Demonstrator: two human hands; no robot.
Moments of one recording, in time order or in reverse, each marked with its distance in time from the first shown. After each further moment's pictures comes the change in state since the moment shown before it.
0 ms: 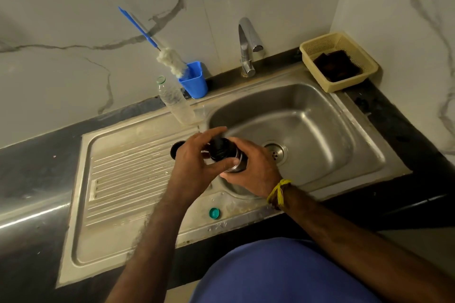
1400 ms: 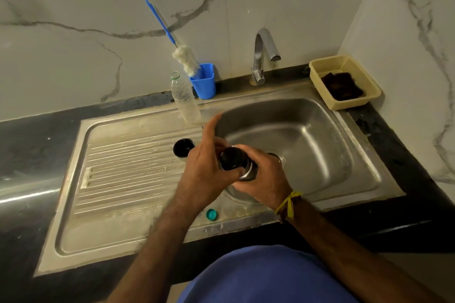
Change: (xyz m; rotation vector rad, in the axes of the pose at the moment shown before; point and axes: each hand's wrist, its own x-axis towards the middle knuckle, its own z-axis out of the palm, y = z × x) left_hand -0.016 0.016 0.000 -0.054 0.008 -0.052; right_hand -0.012 -0.014 -0.008 -0.022 0.001 -0.058
